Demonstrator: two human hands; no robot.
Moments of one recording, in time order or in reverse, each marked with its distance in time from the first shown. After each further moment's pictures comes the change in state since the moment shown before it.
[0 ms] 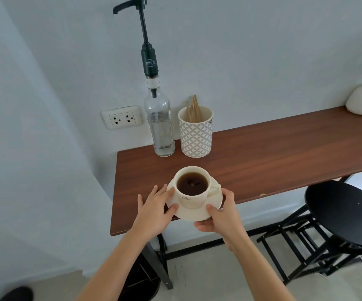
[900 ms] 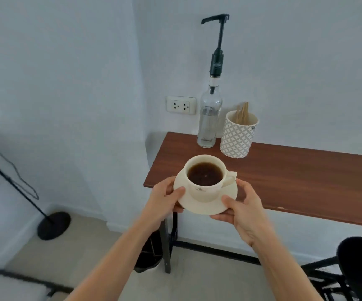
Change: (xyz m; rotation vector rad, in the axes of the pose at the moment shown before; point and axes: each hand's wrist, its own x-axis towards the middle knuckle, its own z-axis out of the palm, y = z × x) left_hand -0.118 0.053 -0.010 -0.950 0.400 -0.295; right_hand -0.056 -0.045 -0.029 0.017 -0.359 -0.029
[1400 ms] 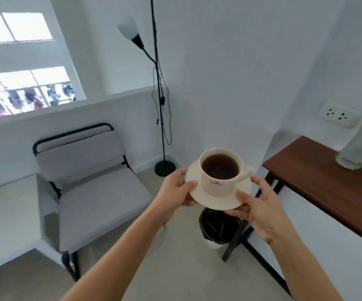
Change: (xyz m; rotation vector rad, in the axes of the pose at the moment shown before) left_hand -0.251 -0.033 -0.111 -0.256 0.628 -0.151; right_hand -0.129 0.037 0.135 -0.209 -0.671 0.132
